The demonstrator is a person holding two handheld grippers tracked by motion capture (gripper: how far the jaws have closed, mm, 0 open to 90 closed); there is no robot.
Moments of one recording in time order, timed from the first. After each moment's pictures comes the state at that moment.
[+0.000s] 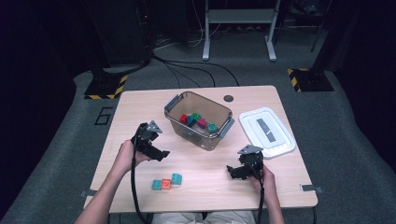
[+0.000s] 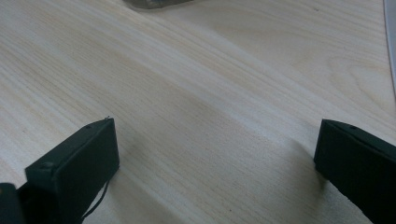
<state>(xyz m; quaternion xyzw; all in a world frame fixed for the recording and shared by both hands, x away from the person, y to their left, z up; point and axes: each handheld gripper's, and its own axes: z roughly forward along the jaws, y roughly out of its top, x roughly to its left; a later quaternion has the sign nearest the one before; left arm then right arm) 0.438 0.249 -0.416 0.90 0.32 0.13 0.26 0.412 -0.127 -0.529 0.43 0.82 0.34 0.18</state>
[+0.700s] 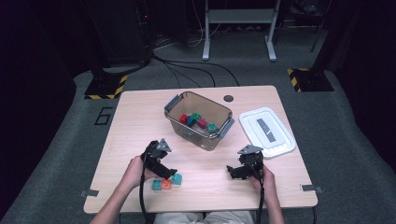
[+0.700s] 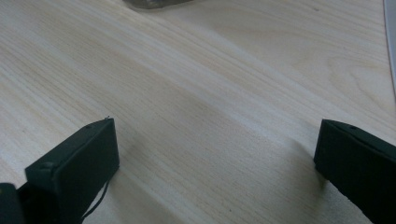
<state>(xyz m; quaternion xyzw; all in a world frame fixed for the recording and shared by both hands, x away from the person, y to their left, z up) 0.409 0.225 -0.462 0.92 0.29 0.10 0.25 0.412 -0.127 -0.529 0.43 0.82 0.34 0.18</state>
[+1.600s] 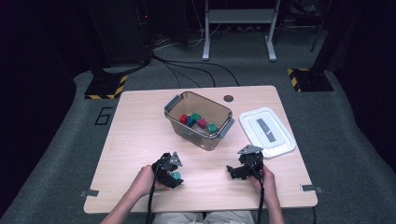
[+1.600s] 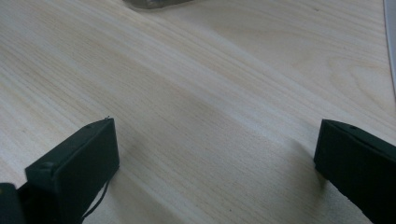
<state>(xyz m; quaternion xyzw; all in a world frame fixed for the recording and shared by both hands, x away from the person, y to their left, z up) 0.391 0.200 -0.492 0.94 0.24 0.07 0.23 0.412 -0.127 -0.529 0.43 0.82 0.34 0.18</state>
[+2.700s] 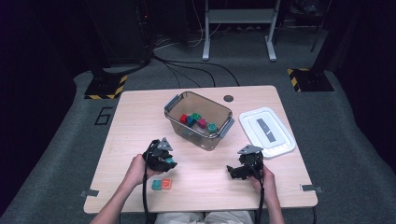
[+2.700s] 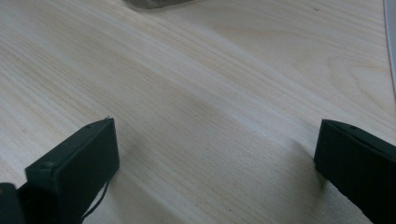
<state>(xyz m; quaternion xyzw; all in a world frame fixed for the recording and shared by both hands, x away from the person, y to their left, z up) 0.418 0.226 -0.458 0.91 0.28 0.10 0.27 0.412 -0.127 -0.529 0.43 0.82 0.34 0.18</state>
